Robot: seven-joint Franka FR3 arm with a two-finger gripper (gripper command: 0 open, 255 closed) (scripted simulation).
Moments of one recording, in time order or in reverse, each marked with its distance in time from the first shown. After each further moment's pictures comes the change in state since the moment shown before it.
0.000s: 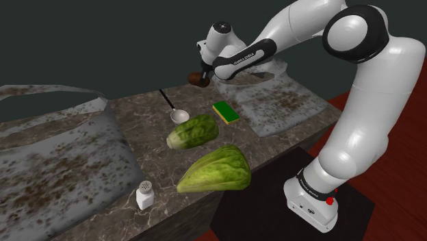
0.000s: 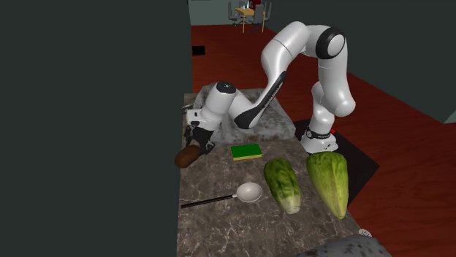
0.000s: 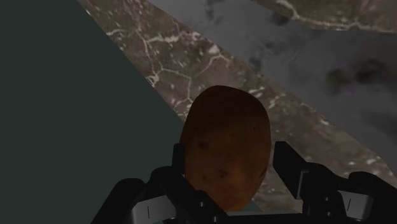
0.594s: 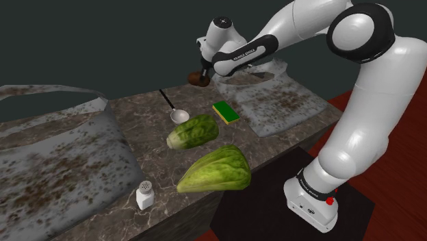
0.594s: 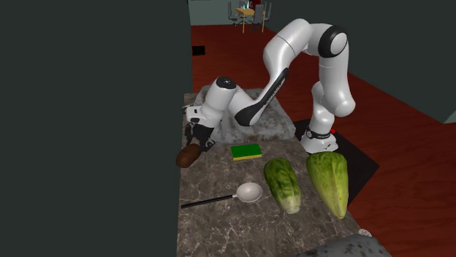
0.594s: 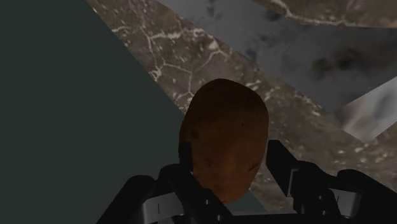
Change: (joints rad) arm -0.010 -0.027 0.022 0.006 0.038 -0.041 -0.037
